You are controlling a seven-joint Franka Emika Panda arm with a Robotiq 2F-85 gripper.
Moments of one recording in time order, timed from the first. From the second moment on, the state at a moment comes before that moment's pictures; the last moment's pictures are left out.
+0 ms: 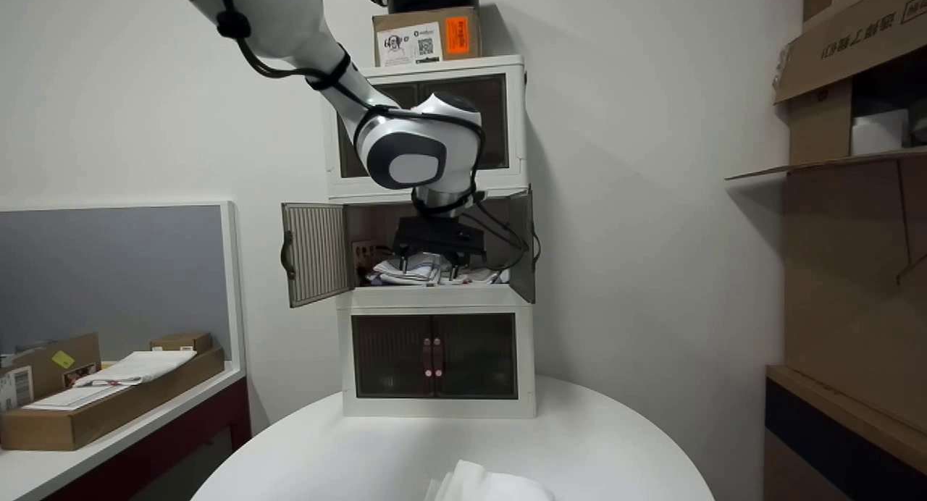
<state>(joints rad) -0.09 0.22 -0.05 -1.94 0.77 2.43 -1.08</state>
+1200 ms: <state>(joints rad) -0.05 0.21 -0.03 -2.04 0.58 2.77 -1.04</state>
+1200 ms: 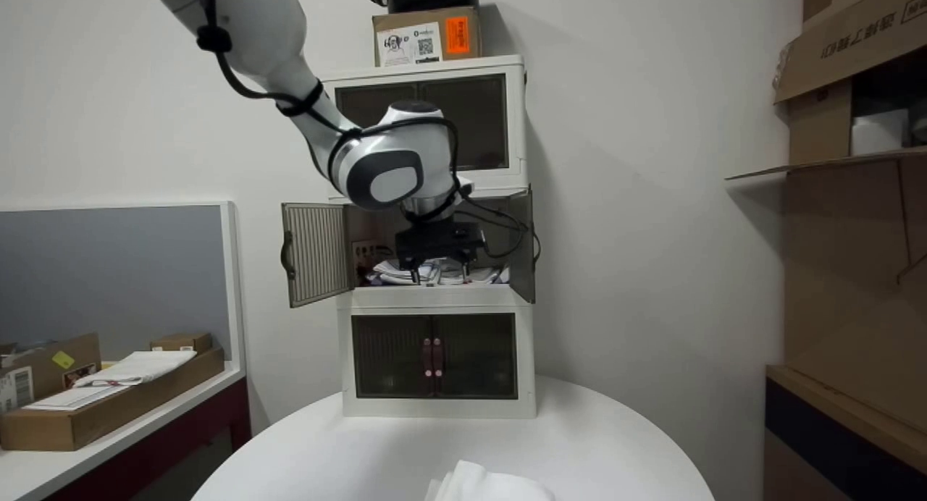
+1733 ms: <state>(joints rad) 0.26 0.24 -0.34 -2.29 0.24 3.30 -0.72</state>
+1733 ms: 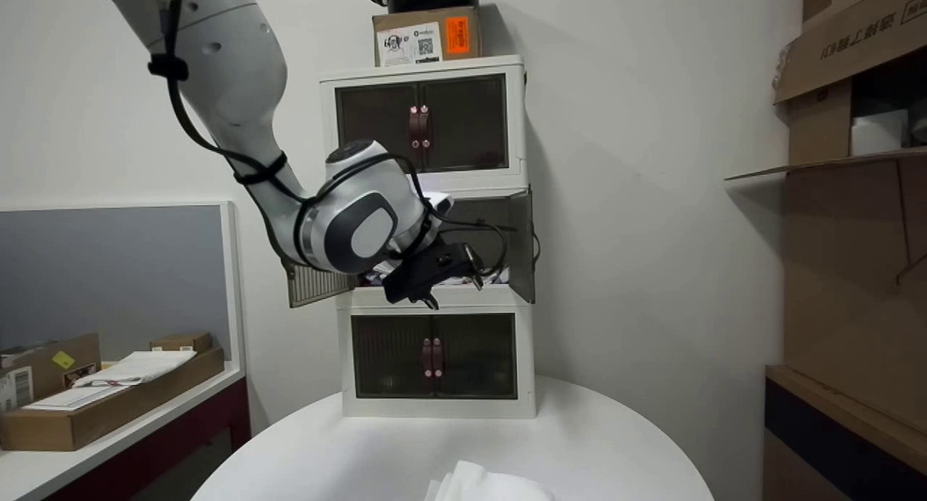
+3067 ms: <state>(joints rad) 0.66 0.40 -0.81 -2.21 0.25 3.00 -0.46</state>
